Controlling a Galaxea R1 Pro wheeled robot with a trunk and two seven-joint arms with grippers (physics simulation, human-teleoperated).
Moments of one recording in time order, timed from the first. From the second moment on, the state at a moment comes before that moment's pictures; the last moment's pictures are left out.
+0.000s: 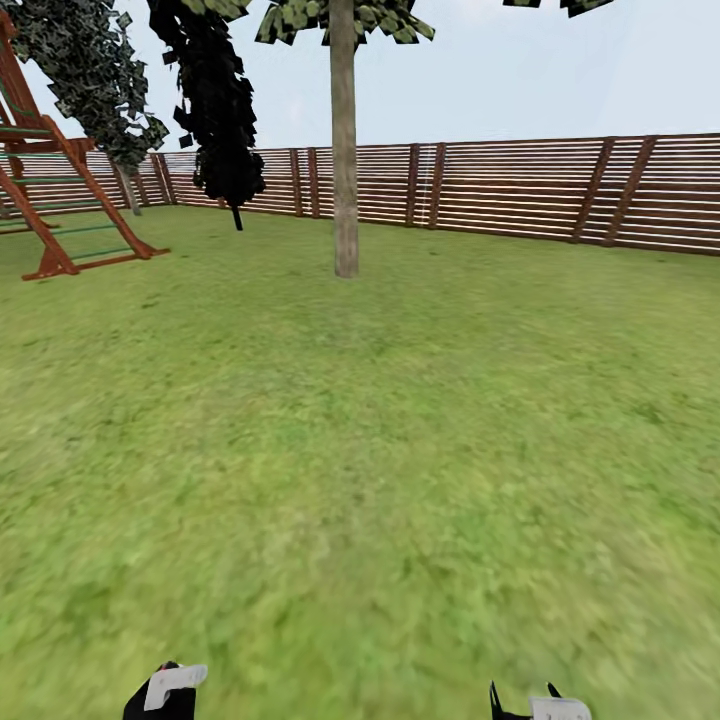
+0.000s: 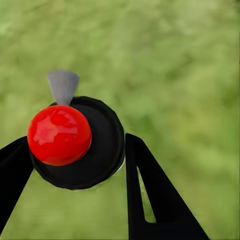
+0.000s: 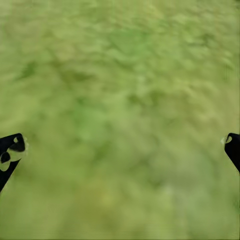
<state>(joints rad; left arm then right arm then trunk) -0.37 0.15 -0.51 -0.15 0.57 -0.52 0.12 -0.34 -0.04 -0.17 -0.03 0.24 -0.86 -0.15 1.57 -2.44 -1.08</state>
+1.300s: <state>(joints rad) -0.37 0.15 -0.51 -0.15 0.57 -0.52 0.12 -0.34 -0.04 -0.17 -0.03 0.24 -0.86 -0.15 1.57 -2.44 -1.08</state>
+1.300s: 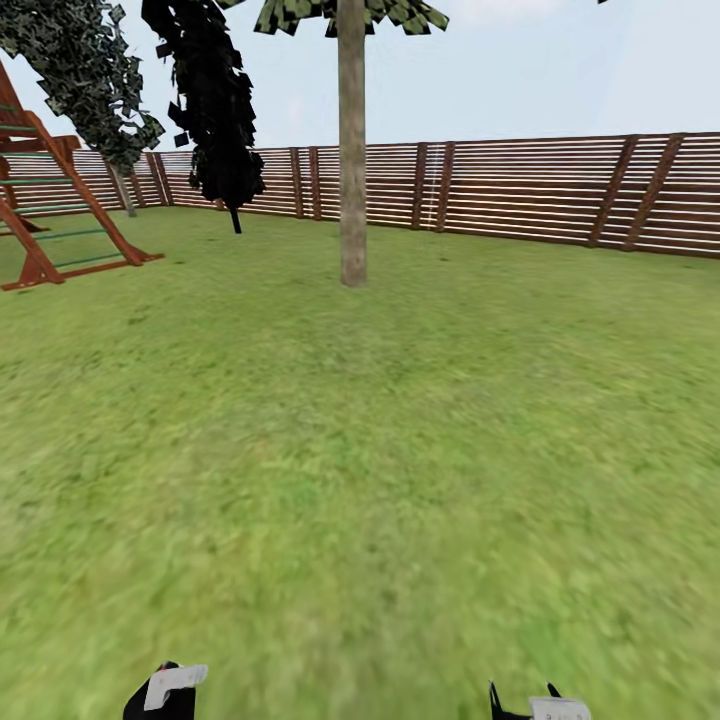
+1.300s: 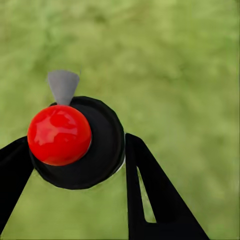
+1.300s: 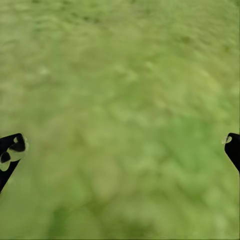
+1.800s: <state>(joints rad) -0.37 0.15 -0.51 -0.15 0.57 -0.52 0.12 -0.34 -0.04 -0.17 -0.03 0.24 -0.86 -0.15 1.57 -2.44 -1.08</state>
